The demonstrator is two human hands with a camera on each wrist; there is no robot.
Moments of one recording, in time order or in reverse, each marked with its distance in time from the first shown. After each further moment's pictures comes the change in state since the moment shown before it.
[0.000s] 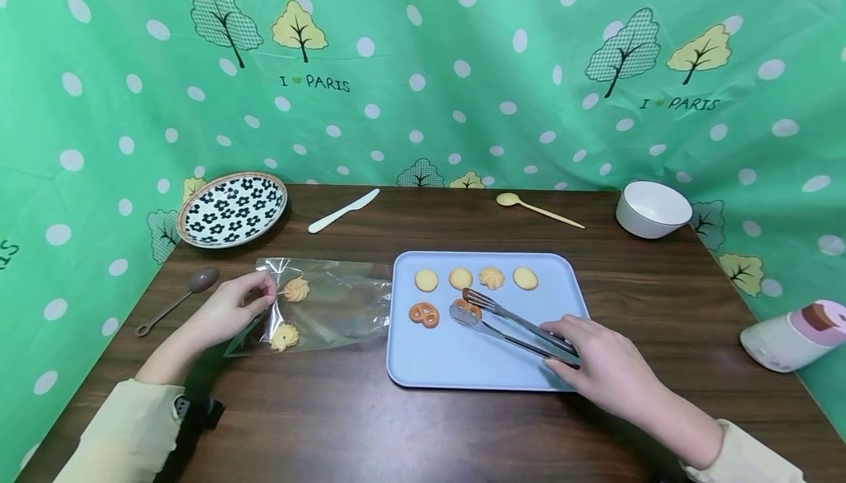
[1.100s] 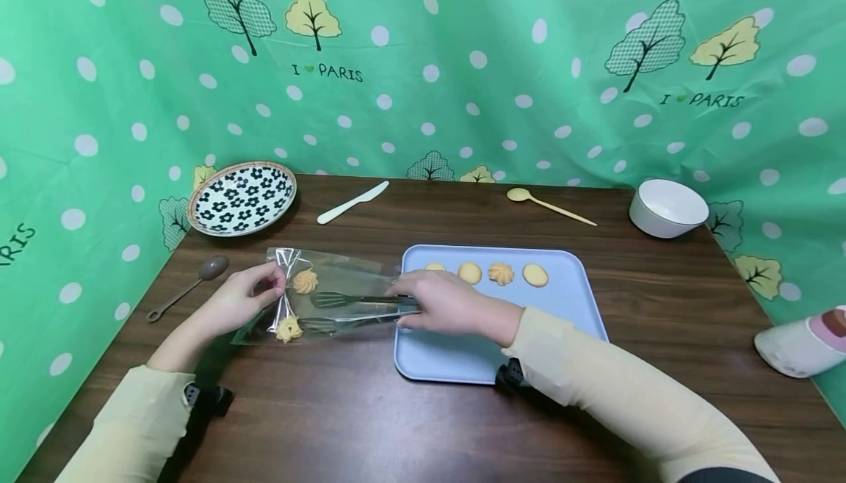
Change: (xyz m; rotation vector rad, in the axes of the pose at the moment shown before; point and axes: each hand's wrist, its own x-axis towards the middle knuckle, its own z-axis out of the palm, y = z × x) left_hand 0.001 -0.002 0.000 -0.031 -0.025 -0.058; right_hand 0.160 -0.115 0.061 0.190 -0.314 -0.431
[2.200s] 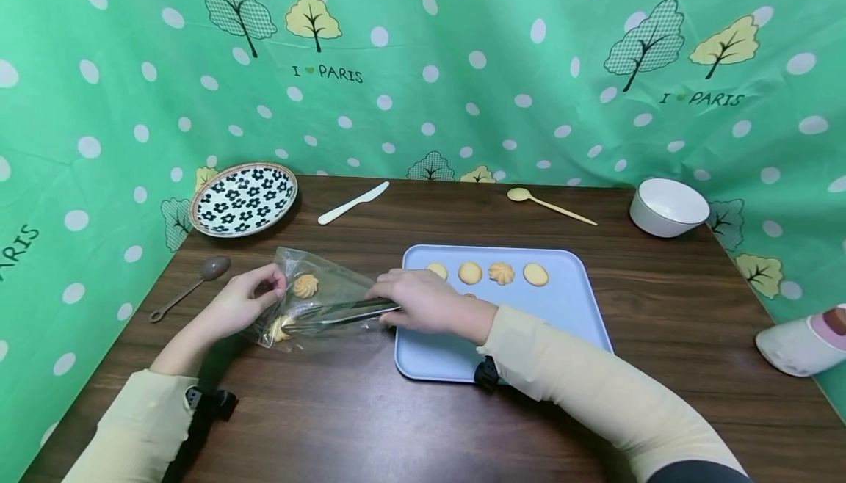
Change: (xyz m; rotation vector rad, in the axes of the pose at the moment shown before) left_hand -0.004 0.000 0.002 -0.017 0.041 0.003; right_hand 0.024 -0.009 0.012 -0.136 0.001 -0.062
